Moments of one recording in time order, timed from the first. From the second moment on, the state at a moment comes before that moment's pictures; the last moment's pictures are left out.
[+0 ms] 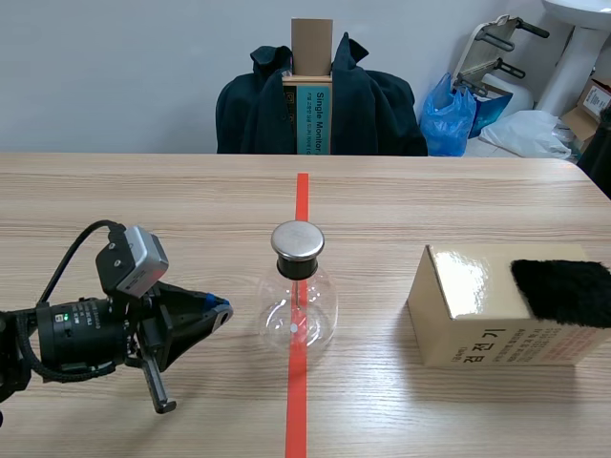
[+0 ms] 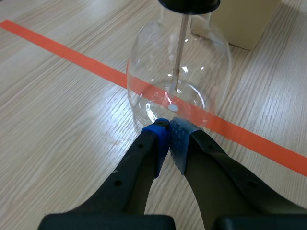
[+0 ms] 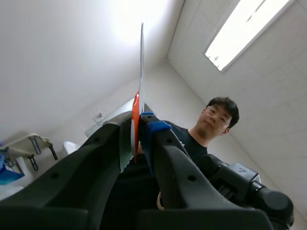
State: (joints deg) left arm -0.9 -32.4 29.6 68.0 -5.0 -35.7 -24.6; right arm -27.8 10.6 11.2 123.1 -49.2 -25.0 18.7
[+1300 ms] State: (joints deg) left arm -0.7 -32.3 29.6 68.0 -4.5 -35.7 -24.7; right arm -21.4 12.5 -11.8 84.4 -63.3 -29.5 20.2
